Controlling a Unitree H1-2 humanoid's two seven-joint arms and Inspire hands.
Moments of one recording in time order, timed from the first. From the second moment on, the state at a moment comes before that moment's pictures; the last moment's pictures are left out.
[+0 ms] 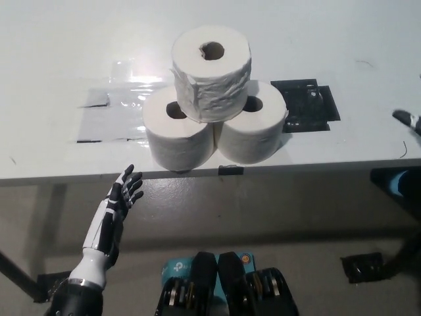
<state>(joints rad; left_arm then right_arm) -0.16 0.11 0.01 0.16 -0.07 -0.14 -0.12 -0.44 -0.18 -0.46 -0.15 0.16 0.30 0.43</state>
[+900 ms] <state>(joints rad) 0.04 0.13 0.00 0.12 -0.09 -0.16 -0.14 -0.04 0.06 -0.04 0.02 -0.01 -0.07 0.34</state>
